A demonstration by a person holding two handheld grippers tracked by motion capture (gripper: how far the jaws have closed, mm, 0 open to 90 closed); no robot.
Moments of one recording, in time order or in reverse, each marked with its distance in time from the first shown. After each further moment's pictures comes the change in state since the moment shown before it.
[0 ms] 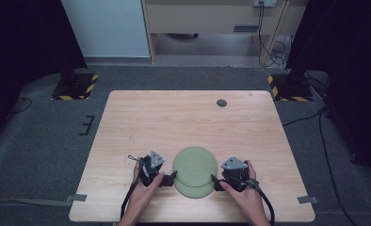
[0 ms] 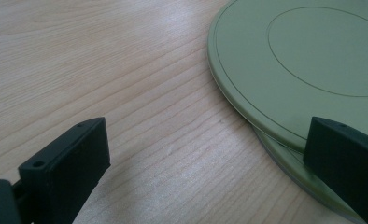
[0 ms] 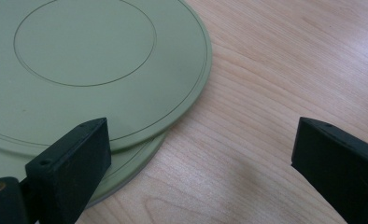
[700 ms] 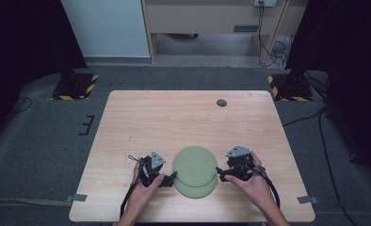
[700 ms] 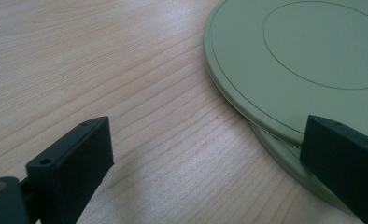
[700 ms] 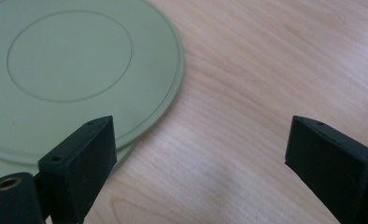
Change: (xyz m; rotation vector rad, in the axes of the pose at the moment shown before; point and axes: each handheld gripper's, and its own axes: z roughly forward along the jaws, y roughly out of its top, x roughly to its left) left arm -0.003 0.000 -0.003 0.013 0.002 0.023; right arm -0.031 0.030 -0.009 0.065 0.055 -0.015
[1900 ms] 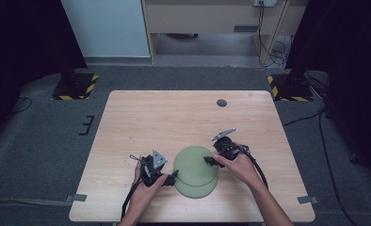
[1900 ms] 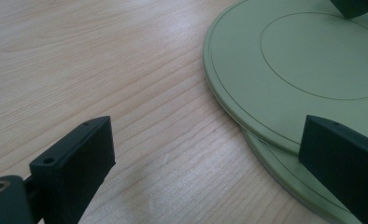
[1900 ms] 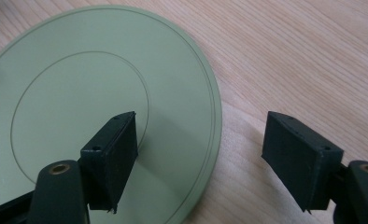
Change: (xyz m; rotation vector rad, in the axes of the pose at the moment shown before) left arm -0.004 0.007 -0.001 -0.020 0.027 0.004; right arm -0.017 0.042 0.065 0.128 0.249 0.053
